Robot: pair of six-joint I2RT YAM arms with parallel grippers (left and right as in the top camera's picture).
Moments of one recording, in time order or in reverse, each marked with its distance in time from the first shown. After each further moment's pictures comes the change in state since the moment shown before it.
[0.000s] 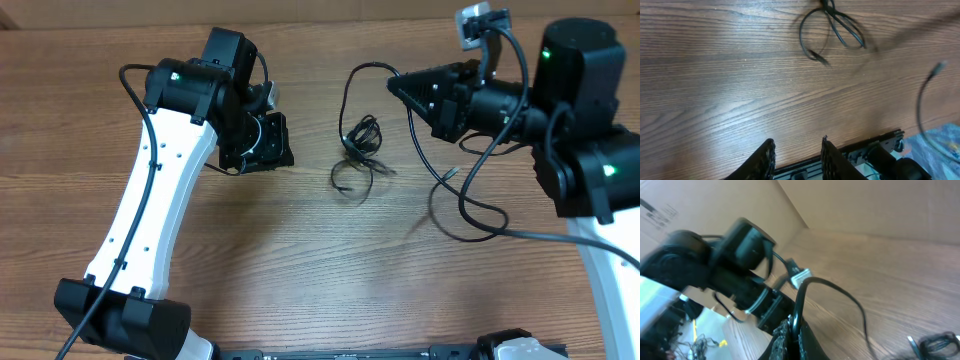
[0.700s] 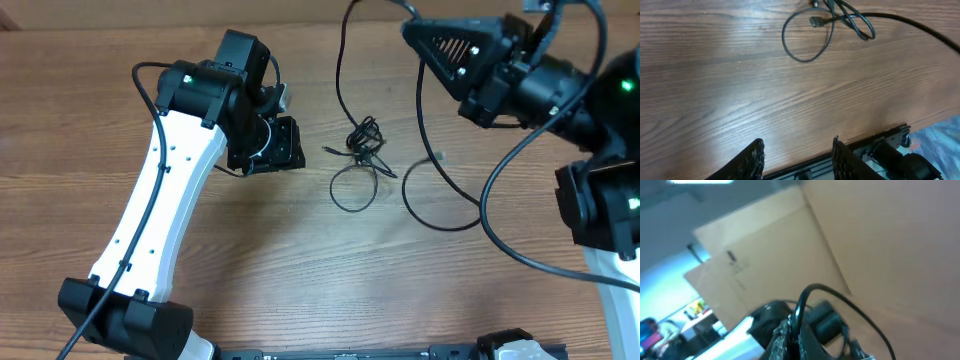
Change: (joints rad) left arm -0.041 0.000 0.000 0.014 -0.011 0.024; right arm 0.000 -0.076 -0.001 0.580 -0.083 0.364
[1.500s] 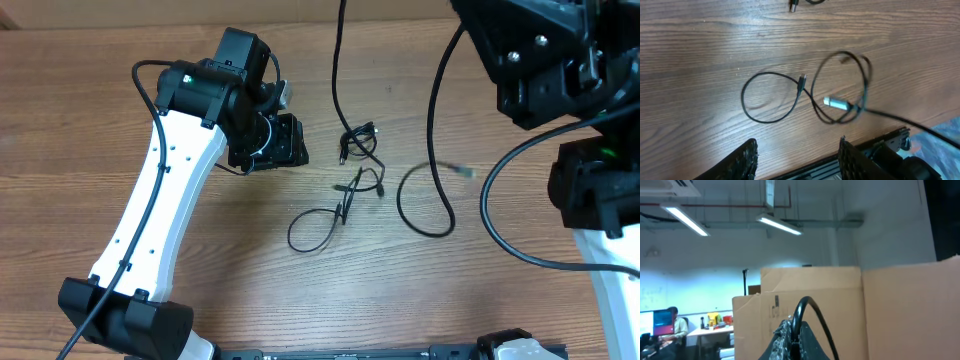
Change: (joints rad) left arm 0.000 0.000 0.000 0.023 0.000 0.003; right arm 0.000 0.049 0.000 0.781 0.014 0.258
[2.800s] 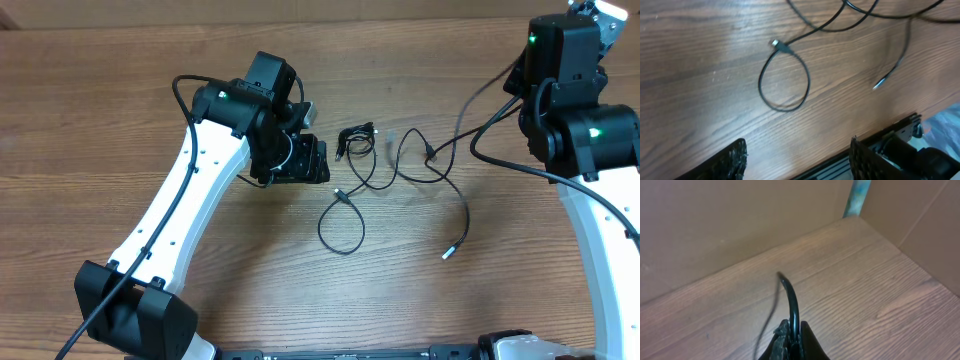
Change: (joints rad) left arm -0.065 0.003 -0.175 0.146 0.034 0.048; right arm -0.066 0.135 0.007 -1.513 1.426 -0.490
